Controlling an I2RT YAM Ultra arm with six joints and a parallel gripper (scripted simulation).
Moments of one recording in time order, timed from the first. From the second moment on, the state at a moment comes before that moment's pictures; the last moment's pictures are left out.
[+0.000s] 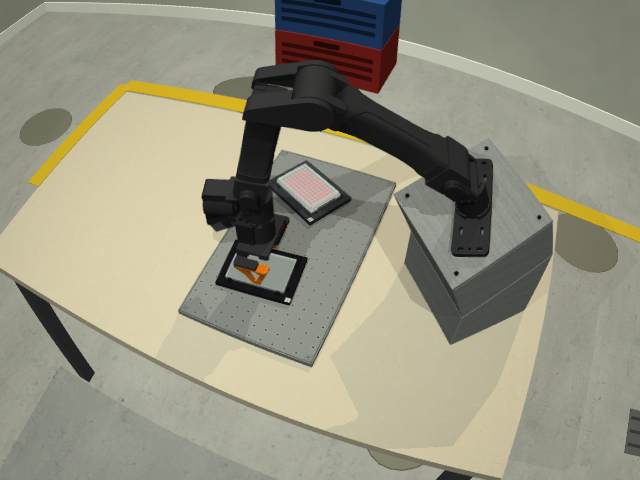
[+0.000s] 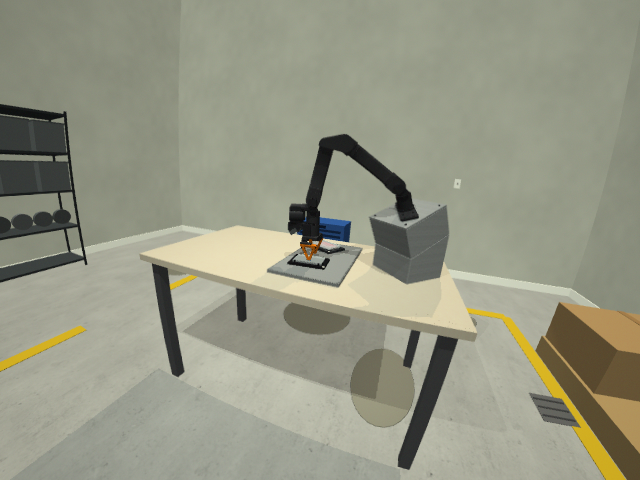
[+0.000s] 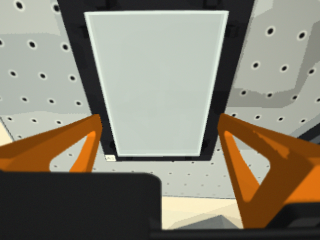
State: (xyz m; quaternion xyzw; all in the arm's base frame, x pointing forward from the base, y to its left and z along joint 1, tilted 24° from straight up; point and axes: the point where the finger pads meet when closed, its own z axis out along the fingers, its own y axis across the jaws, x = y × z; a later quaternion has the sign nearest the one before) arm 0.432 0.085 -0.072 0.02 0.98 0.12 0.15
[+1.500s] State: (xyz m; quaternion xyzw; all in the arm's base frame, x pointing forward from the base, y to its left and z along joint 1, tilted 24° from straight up) arm 0.438 0.089 -0.085 0.02 0.98 0.12 0.16
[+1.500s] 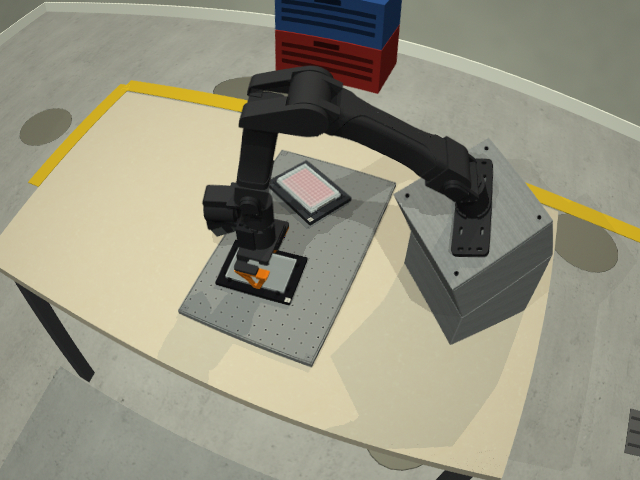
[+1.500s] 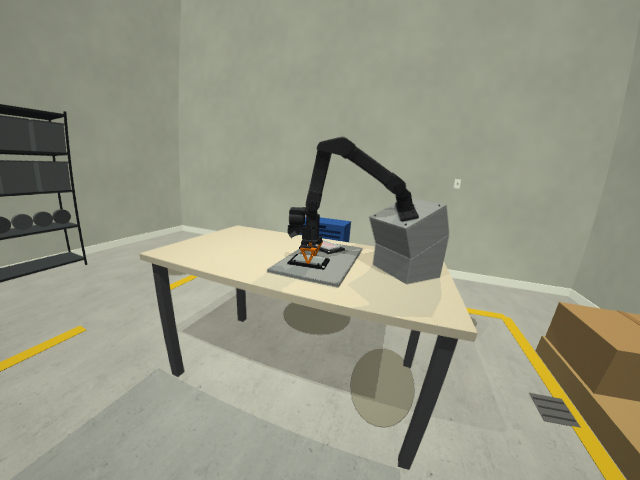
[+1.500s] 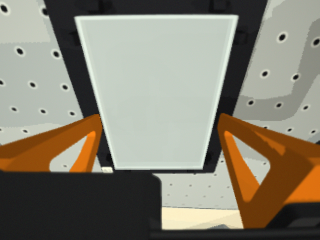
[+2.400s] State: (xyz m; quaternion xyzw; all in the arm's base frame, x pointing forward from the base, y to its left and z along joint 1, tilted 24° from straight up) arm 0.438 0.089 -0.085 0.02 0.98 0.12 0.16
